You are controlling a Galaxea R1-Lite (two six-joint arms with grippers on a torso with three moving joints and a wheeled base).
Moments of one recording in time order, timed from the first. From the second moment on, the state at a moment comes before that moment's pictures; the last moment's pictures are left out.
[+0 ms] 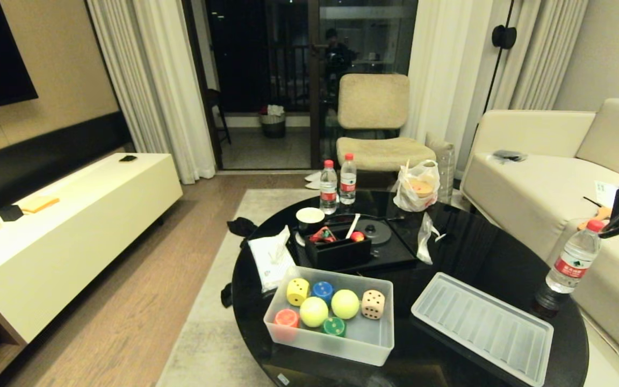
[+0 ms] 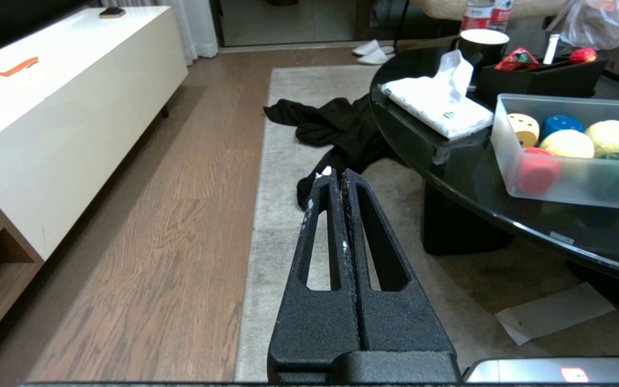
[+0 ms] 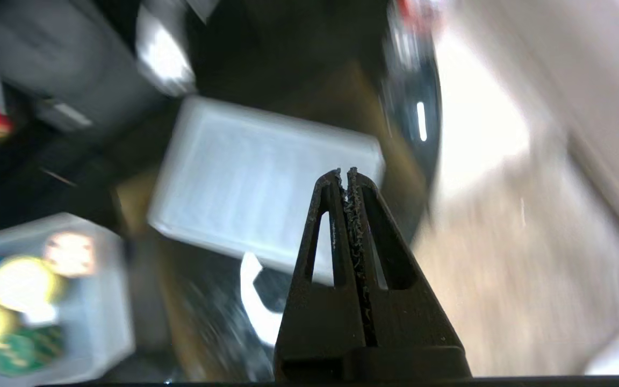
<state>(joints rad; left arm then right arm) -0.01 0.00 0.00 -0.01 0.00 0.00 -0.33 1.51 -1.28 0.42 -0.07 0.15</state>
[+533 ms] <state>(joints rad) -0.01 0.00 0.00 -0.01 0.00 0.00 -0.42 1.93 -1.38 0.57 -0.05 0.17</state>
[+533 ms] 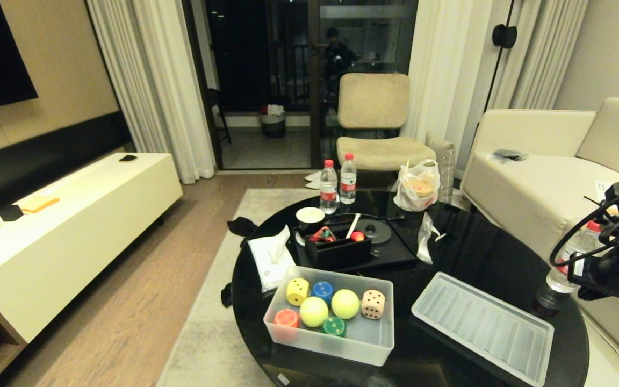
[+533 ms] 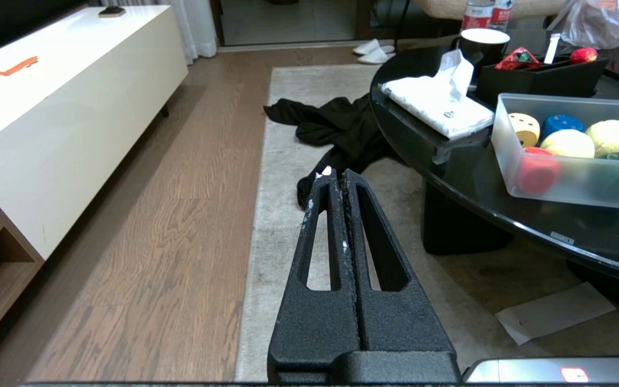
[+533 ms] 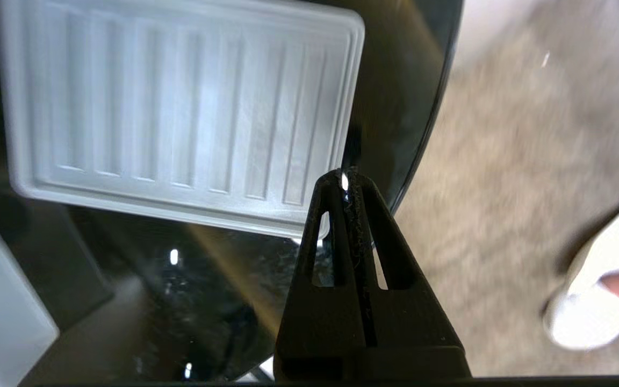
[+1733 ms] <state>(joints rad) -0.01 0.00 0.00 -0.01 0.00 0.00 -0.45 2.27 -1.37 0.47 -0.02 0.21</state>
